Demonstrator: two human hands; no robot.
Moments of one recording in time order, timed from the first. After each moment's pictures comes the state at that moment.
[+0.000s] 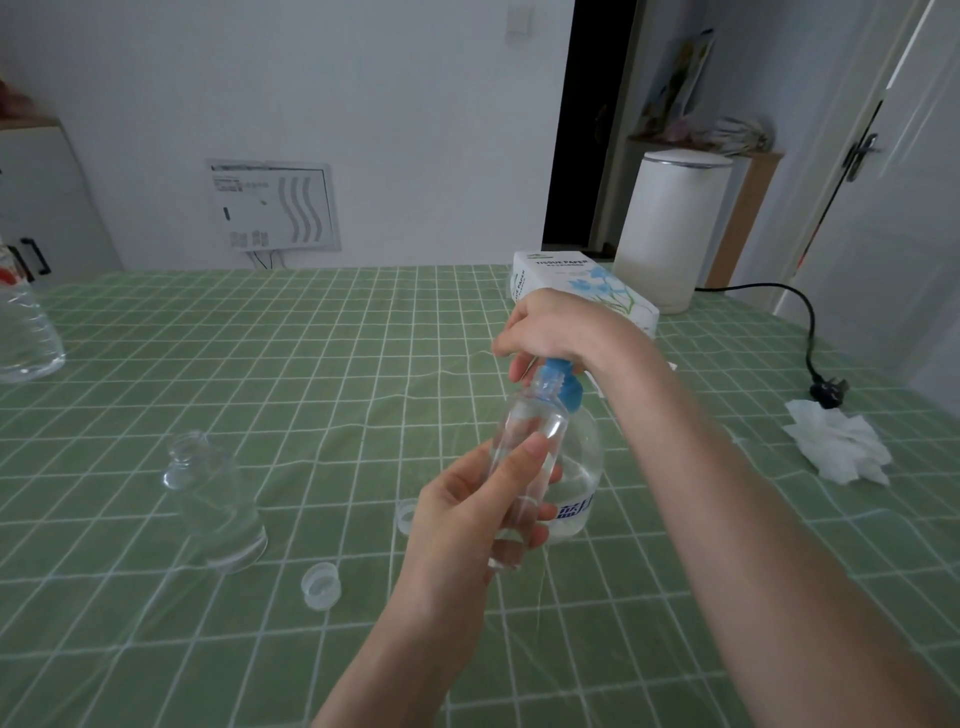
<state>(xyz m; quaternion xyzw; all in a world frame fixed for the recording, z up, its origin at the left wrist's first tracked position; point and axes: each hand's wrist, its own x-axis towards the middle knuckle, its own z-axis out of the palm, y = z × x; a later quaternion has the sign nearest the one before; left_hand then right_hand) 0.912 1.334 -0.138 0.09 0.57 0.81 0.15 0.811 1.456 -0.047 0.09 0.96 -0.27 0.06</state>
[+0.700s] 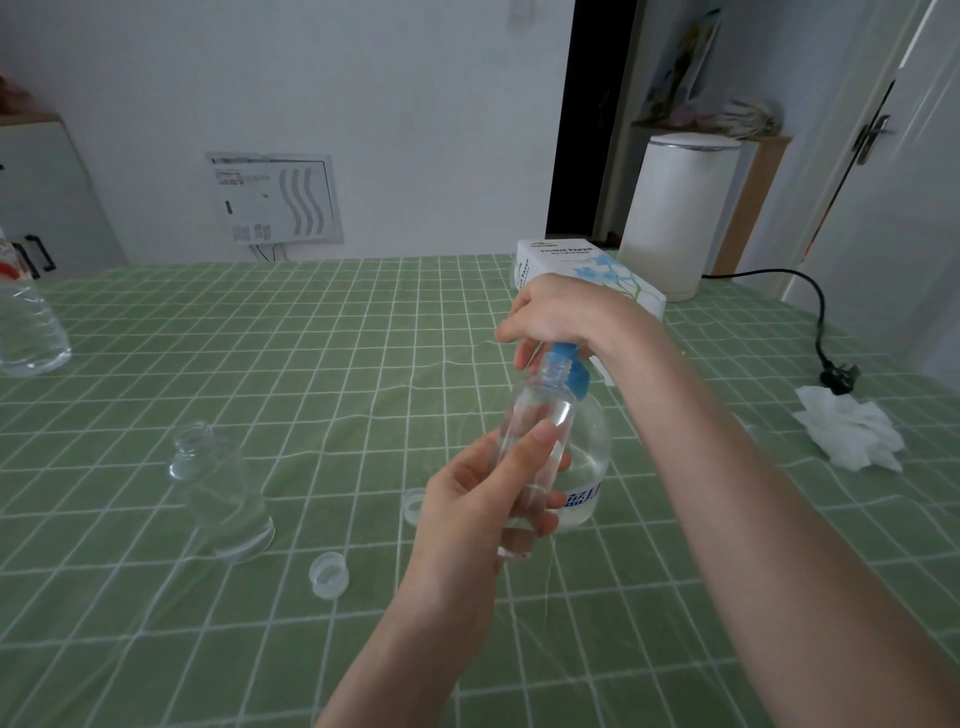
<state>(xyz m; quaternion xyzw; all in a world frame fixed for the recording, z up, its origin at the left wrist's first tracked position) 0.912 1.335 -0.140 0.08 0.57 0.81 0.15 0.811 1.456 -0.044 0.08 0.96 -0.25 0.06</state>
